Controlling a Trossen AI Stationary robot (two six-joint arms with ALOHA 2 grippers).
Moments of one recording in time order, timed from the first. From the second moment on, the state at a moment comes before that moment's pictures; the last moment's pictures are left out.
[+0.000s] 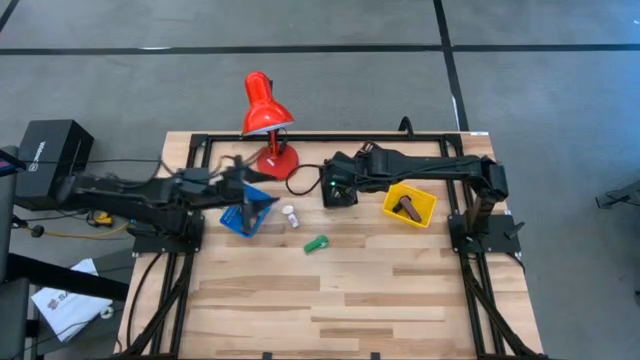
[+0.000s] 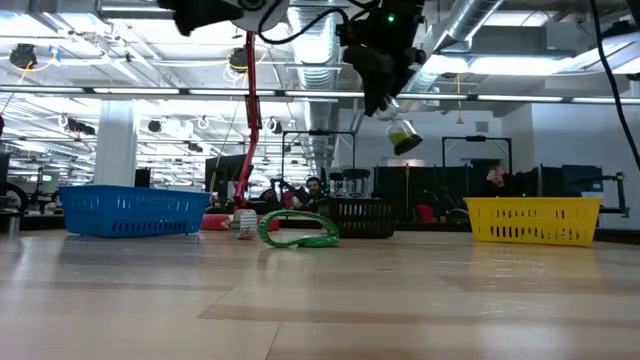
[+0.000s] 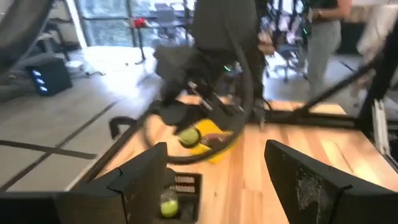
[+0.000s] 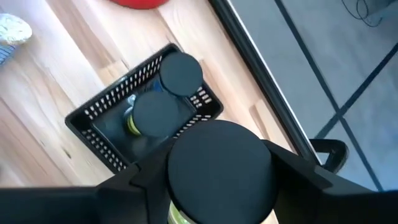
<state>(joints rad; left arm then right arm) -0.06 0.84 0.69 0.02 -0.30 0.00 -0.08 1.83 1.73 -1.17 0.60 0.36</state>
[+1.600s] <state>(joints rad) -0.06 0.35 0.44 0.07 -0.31 -0.04 0.04 1.98 1.72 -1.14 0.80 0.97</state>
